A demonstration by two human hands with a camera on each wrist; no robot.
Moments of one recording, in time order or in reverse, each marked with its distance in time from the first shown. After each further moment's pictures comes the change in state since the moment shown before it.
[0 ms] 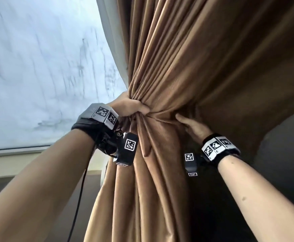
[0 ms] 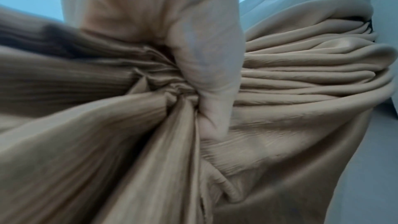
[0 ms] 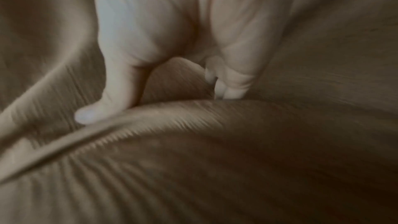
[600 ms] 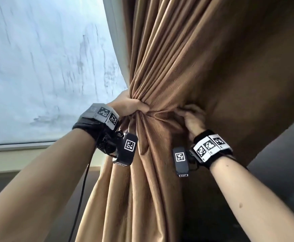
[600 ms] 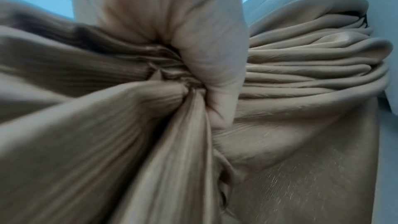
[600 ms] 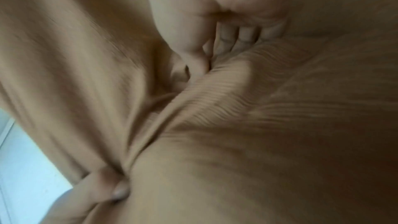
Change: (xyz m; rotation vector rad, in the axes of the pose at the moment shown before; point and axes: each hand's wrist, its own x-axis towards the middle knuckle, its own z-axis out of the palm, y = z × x) left_hand -0.003 -0.005 0.001 -0.019 0.005 0.046; right_hand -0.017 -0.022 0.035 -0.186 0.377 -0.225
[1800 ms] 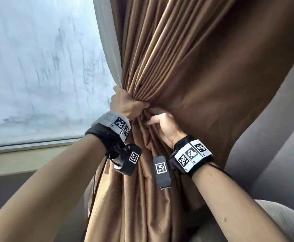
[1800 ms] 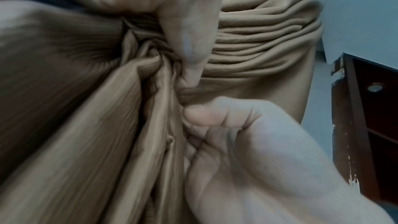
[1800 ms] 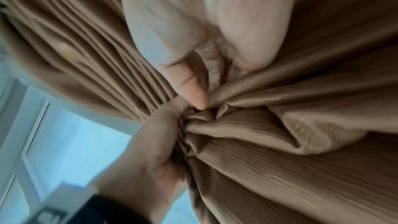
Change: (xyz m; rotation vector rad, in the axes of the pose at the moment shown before) left_hand -0.001 0.003 0.056 0.100 0.344 0.017; right_hand -0.062 -0.011 0.011 -0.023 -0.284 0.135
